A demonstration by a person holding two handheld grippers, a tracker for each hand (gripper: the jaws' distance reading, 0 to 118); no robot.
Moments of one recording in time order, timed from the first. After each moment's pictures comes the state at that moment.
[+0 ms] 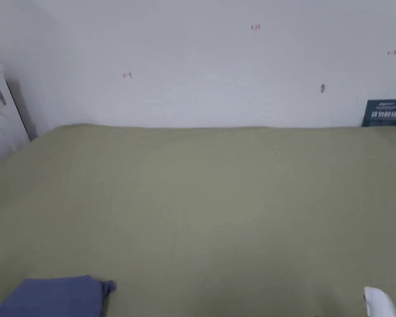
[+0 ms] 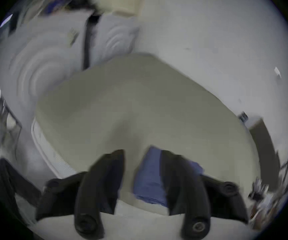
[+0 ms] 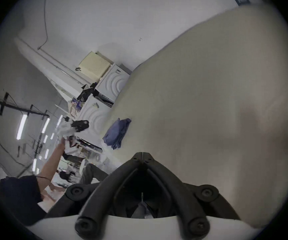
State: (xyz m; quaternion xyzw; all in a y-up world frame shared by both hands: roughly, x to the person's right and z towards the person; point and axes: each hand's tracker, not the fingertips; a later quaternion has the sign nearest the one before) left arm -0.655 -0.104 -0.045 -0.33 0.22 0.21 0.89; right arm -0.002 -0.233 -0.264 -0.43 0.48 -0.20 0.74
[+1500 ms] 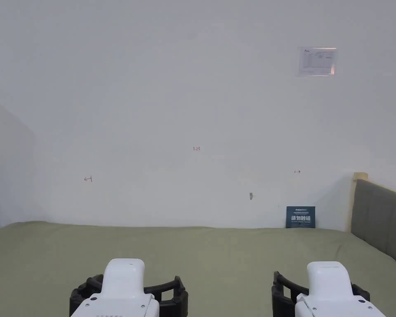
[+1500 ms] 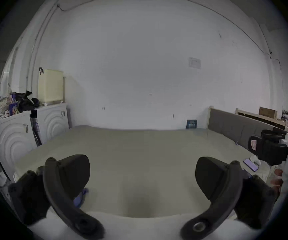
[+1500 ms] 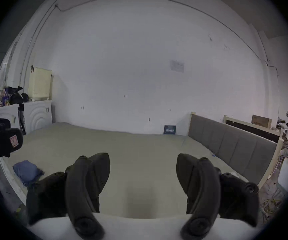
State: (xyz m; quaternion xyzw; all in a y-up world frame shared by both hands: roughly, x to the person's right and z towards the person) left arm -0.219 -0.054 -0.080 -0.06 0.15 0.01 0.99; right arm 0.035 -0.055 -0.143 -0.02 0.10 0.04 0.99
